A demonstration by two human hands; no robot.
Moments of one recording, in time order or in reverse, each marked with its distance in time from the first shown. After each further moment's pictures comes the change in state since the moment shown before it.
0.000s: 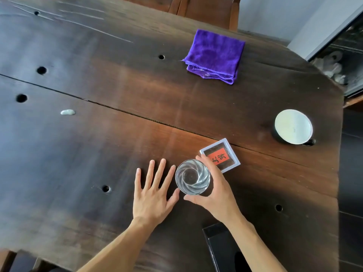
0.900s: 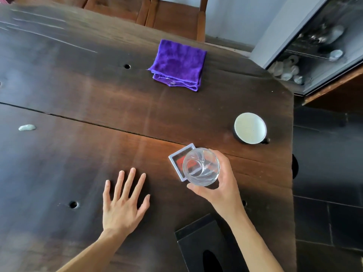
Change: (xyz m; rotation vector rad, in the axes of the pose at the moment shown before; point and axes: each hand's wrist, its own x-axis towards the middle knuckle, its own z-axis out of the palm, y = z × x) left_hand -0.002 0.002 -0.005 0.003 0.056 -0.033; right_hand -0.015 -0.019 -0.089 0.144 0.286 0.018
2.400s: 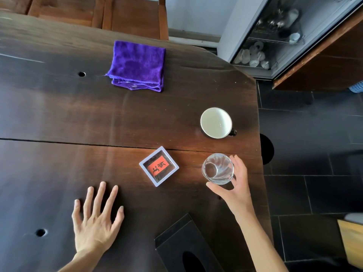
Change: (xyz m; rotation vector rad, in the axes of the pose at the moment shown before) left_hand 0.000 -0.005 0.012 0.014 0.022 -0.041; right_hand -0.027 0.077 -0.085 0.005 0.267 0.348
